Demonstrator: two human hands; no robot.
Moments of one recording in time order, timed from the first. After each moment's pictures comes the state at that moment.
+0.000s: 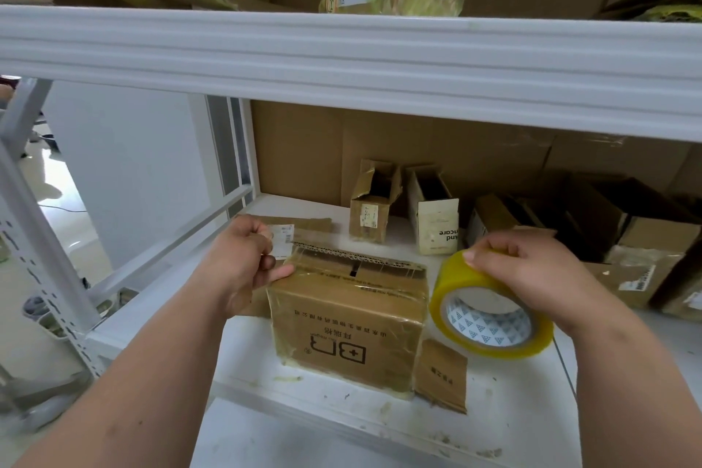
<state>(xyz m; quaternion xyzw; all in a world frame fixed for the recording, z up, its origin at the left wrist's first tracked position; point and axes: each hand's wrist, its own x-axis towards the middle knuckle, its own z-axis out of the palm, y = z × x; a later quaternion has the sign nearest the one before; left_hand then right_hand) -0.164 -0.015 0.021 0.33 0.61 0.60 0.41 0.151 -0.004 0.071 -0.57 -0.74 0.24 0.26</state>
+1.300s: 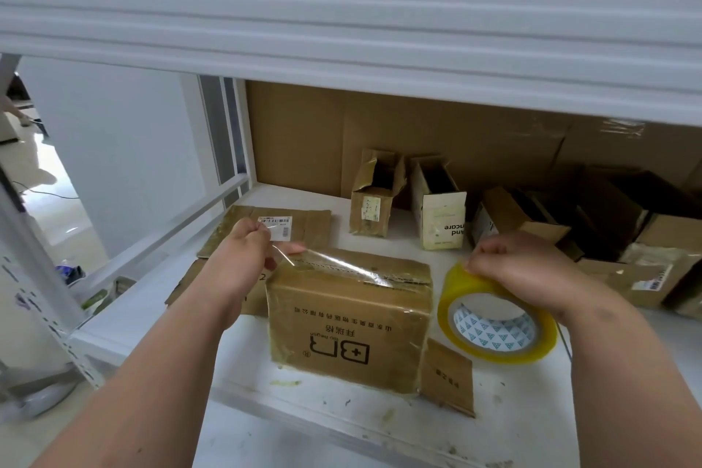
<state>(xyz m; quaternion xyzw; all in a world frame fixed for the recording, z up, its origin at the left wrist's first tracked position) -0.166 -0.008 0.006 0.40 0.65 0.53 0.36 0.138 0.033 0.059 -0.62 -0.72 0.27 0.16</state>
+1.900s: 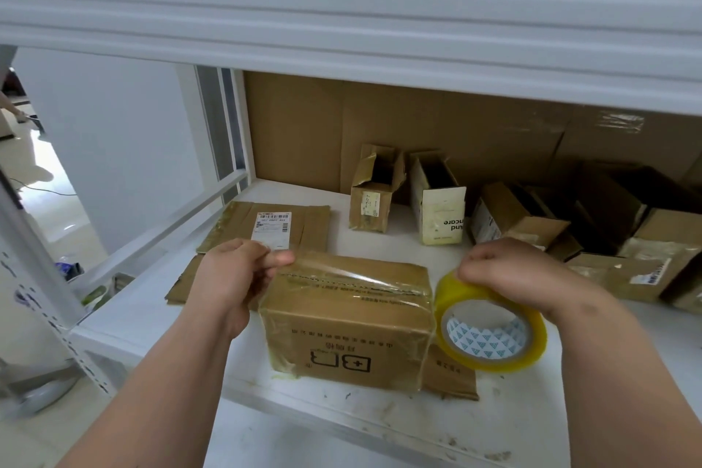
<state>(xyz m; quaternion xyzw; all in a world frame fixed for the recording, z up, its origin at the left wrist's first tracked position) -0.166 -0.019 -0.011 0.27 0.60 0.62 0.42 0.131 0.033 0.052 -0.62 -0.72 0.28 0.12</state>
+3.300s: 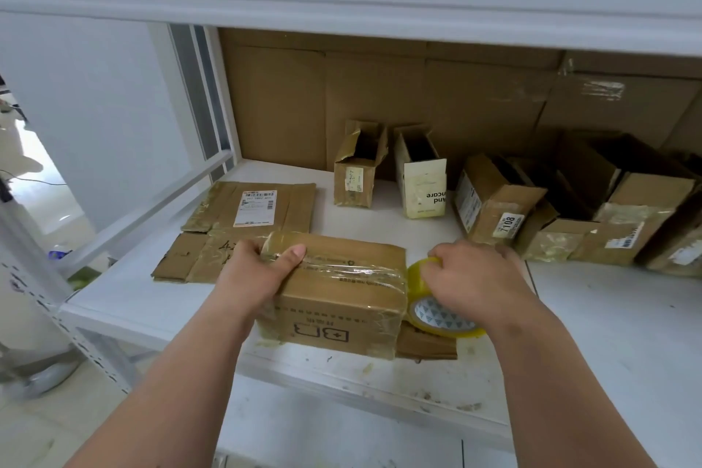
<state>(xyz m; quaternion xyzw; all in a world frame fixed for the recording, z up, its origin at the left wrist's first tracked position) -0.120 -0.035 -0.027 0.36 0.75 0.43 0.35 0.123 0.007 0.010 -0.66 -0.75 0.07 0.03</state>
